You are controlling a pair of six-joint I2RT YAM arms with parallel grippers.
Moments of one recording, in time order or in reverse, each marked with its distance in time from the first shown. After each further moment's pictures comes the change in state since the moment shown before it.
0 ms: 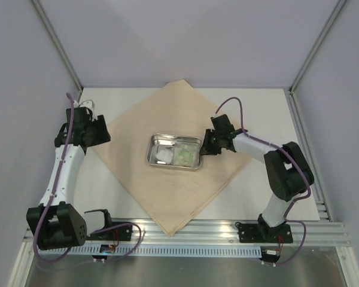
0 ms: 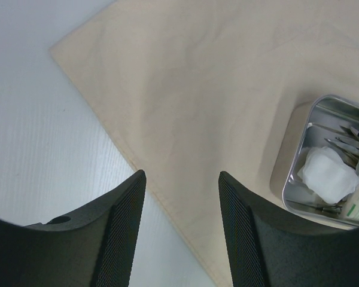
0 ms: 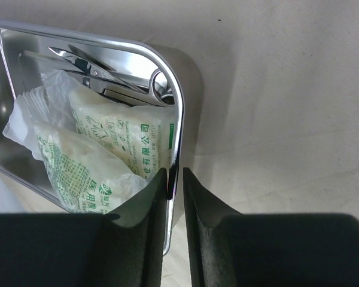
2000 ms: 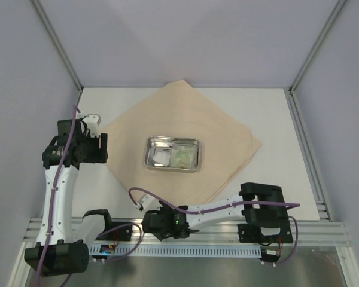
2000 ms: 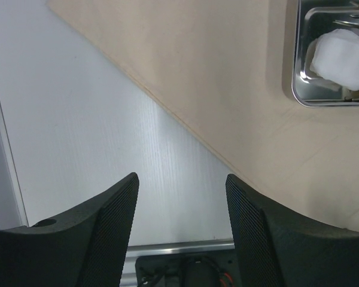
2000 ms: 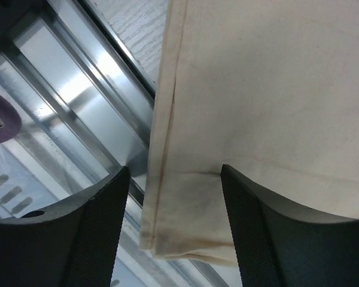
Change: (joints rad) left arm 0.000 -0.222 0.061 -0.402 0.056 0.313; right arm 1.138 0.066 0.041 -0.079 0.592 -0.063
